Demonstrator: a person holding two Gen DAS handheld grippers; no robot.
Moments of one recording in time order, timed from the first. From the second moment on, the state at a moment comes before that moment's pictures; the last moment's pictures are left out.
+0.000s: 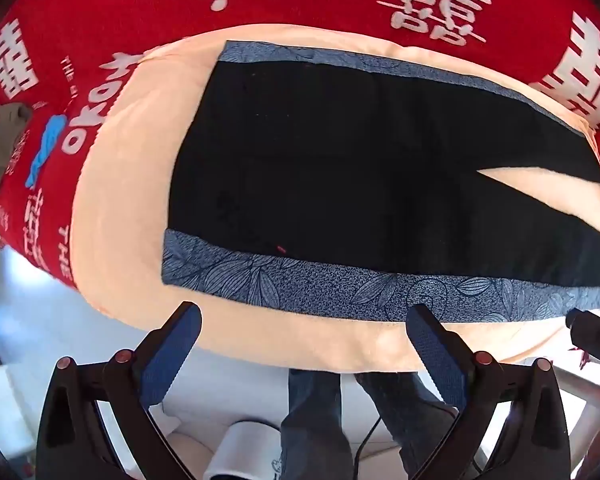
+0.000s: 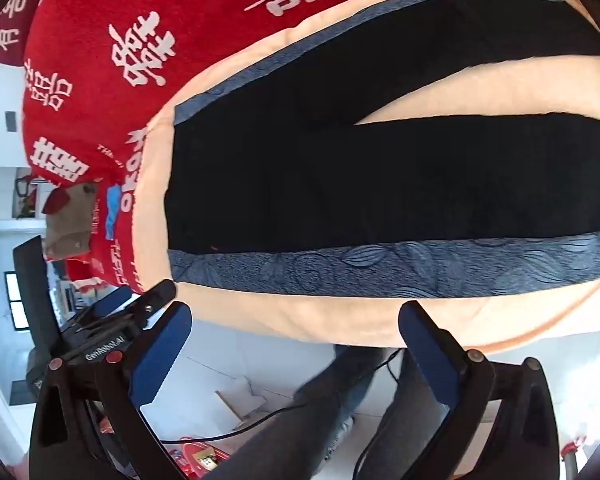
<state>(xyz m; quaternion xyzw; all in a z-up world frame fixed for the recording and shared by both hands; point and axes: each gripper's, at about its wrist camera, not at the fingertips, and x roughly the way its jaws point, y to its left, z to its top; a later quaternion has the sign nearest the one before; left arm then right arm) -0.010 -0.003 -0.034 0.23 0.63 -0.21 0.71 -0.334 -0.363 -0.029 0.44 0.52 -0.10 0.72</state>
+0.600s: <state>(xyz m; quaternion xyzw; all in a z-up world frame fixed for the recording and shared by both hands) 0.014 0.026 -0.072 0.25 0.64 -0.23 0.69 -0.306 -0.329 -0.071 0.35 0.58 -0.22 0.70</state>
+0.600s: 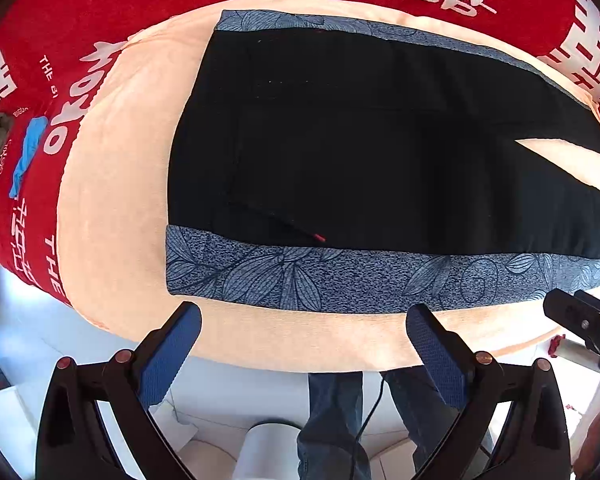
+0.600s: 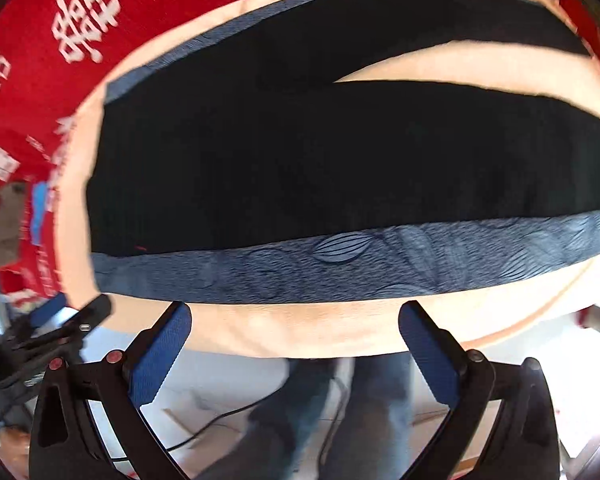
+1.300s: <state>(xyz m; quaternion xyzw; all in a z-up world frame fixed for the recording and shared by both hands) 0.018 0.017 -0.079 0.25 0.65 -0.22 0.69 -0.307 -0.340 -0.078 0.31 0.60 -0.26 0.69</state>
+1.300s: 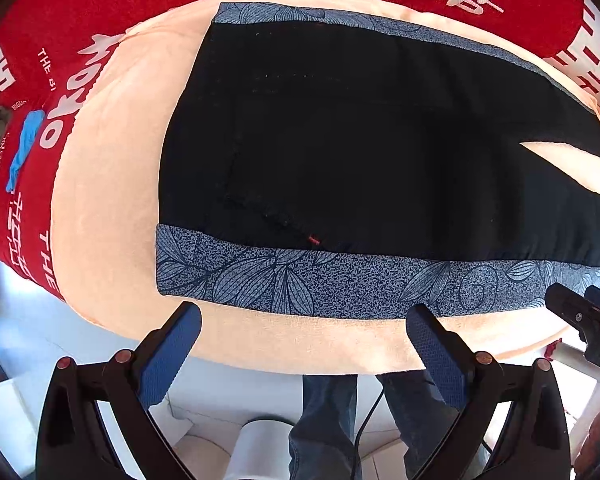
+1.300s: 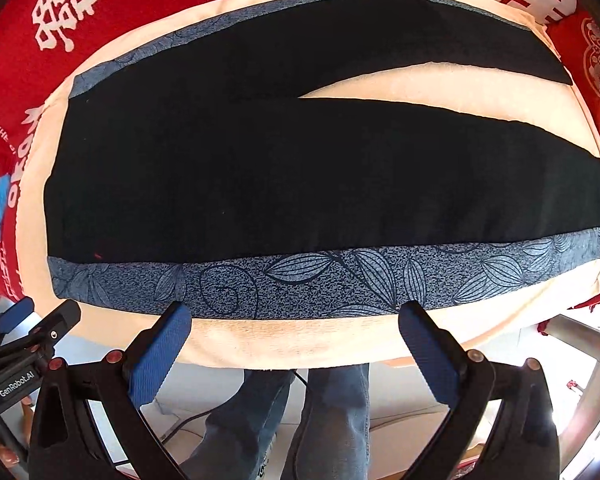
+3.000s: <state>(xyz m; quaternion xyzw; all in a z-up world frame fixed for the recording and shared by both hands) 0.042 0.095 -0.129 0.05 0.71 -0.26 0.65 -0.322 -0.315 -0.151 0.53 0.50 -0.07 0.68</state>
